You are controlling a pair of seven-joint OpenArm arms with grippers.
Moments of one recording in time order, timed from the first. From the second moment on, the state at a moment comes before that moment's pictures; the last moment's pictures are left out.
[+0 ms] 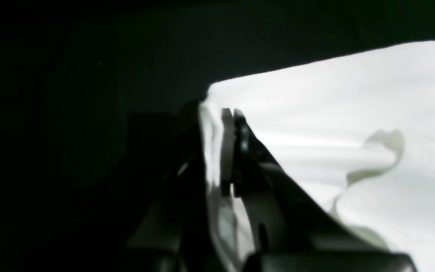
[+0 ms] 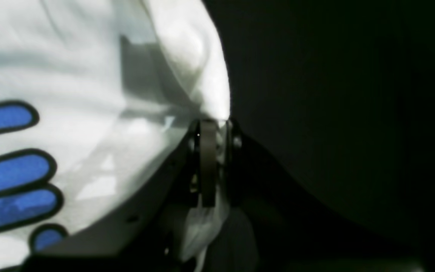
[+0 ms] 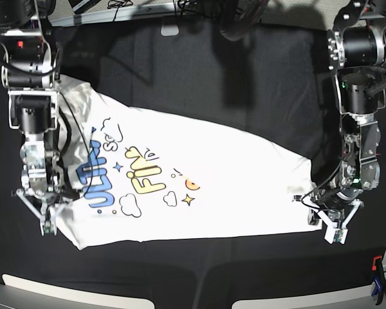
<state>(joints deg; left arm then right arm) -25.3 -12.0 -6.9 55.1 -5.8 -22.2 21.3 33.6 21.5 -0.9 38.5 -6.2 1.4 -25.3</state>
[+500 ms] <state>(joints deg) -35.2 -12.0 -6.9 47.5 -5.4 -22.4 17.8 36.0 21.5 -0.9 38.5 -6.2 1.8 -25.7</state>
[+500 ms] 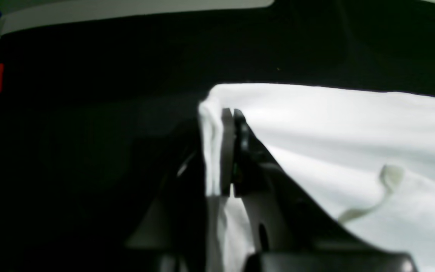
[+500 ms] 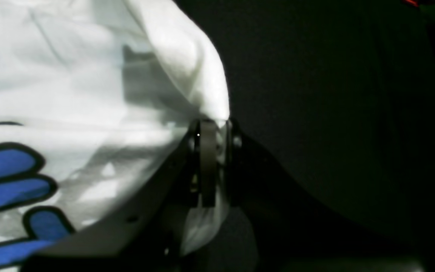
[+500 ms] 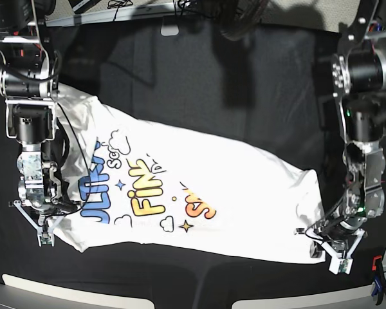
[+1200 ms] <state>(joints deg) -39.9 -12.2 -7.0 36.1 -5.3 -22.1 13.3 36.0 21.5 -0.9 38.5 -6.1 1.8 -26.6</state>
